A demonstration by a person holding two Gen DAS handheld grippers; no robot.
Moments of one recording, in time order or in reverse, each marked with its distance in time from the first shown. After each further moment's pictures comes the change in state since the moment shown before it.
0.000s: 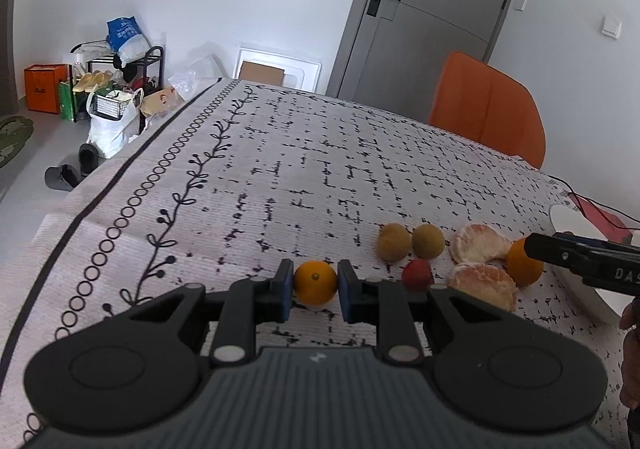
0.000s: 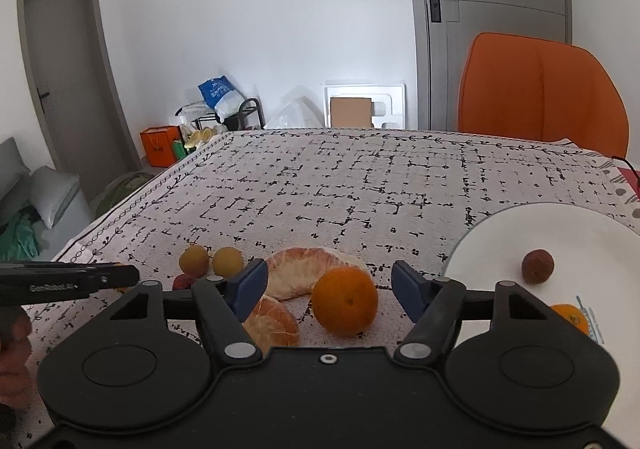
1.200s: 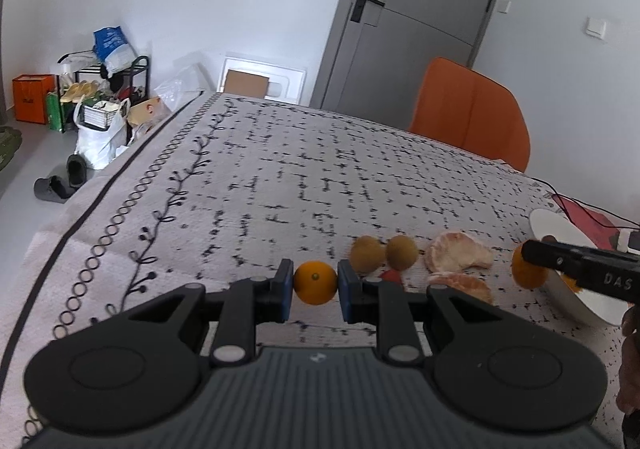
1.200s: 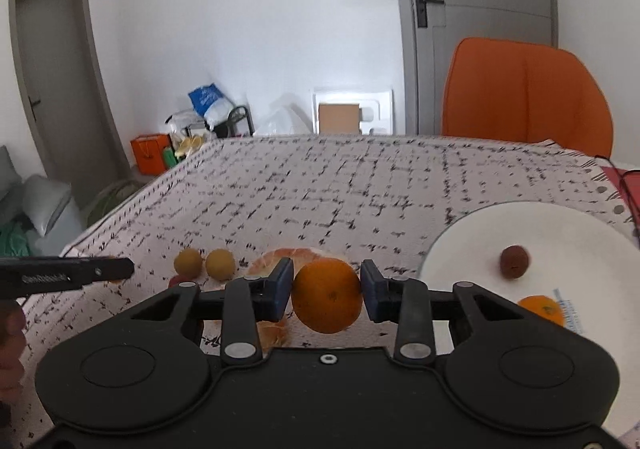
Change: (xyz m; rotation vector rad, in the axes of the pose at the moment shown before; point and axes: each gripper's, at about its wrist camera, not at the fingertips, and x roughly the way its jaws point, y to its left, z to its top) left arm -0.006 -0.014 0.007 0.030 -0.017 -0.045; right arm -0.022 -0.007 -0.001 0.024 -0.031 -0.030
